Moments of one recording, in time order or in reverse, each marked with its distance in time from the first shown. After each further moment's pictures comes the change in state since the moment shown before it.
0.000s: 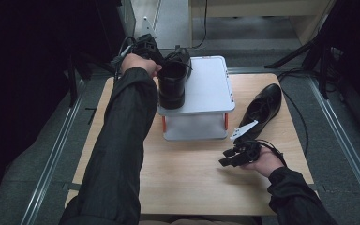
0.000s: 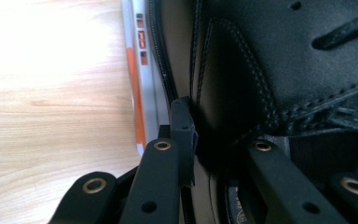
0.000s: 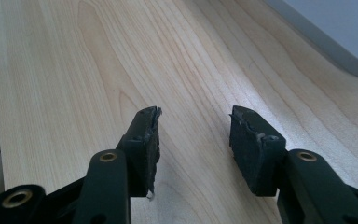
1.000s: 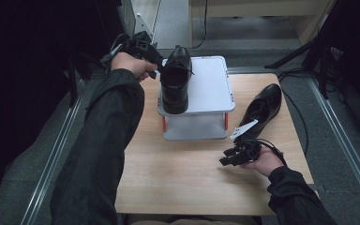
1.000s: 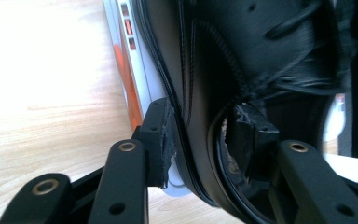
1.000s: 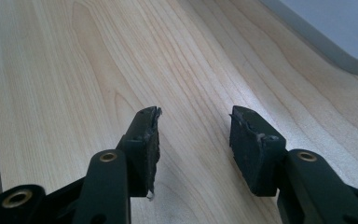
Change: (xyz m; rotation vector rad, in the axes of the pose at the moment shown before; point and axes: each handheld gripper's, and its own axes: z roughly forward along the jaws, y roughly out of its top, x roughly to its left) left arm 0.013 -0.015 -0.032 -0.022 -0.086 0.099; right arm -0.002 0.001 0.000 0.008 -0.009 0.019
